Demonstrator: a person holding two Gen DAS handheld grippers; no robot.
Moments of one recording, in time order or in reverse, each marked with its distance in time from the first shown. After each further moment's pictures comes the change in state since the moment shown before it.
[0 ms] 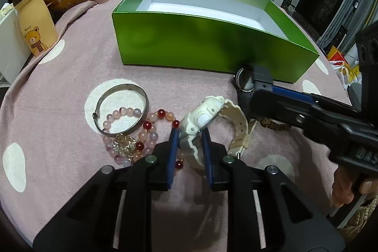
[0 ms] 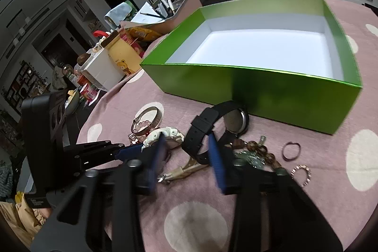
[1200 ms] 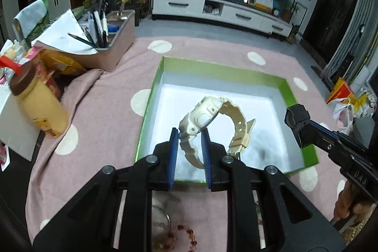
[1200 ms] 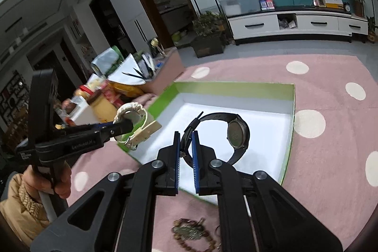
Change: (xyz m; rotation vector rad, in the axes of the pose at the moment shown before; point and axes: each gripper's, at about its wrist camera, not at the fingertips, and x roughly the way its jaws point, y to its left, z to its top) left arm -0.016 0.010 0.144 -0.028 -0.143 0.054; right arm -0.040 -0.042 0.090 -0.047 -0.197 -0.128
